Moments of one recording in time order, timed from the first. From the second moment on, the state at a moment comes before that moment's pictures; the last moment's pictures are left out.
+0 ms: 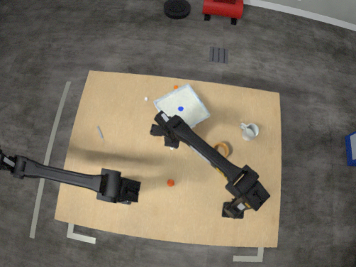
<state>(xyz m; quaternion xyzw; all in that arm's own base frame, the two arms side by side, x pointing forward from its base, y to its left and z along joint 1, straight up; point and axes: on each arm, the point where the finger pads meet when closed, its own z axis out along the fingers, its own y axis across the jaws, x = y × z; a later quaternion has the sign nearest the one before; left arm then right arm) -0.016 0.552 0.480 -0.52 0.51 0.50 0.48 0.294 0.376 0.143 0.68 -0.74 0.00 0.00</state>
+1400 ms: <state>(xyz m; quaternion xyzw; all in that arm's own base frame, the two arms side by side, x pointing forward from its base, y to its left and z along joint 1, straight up) -0.016 0.552 0.480 -0.52 0.51 0.50 0.48 0.294 0.376 0.143 0.68 -0.74 0.00 0.01</state>
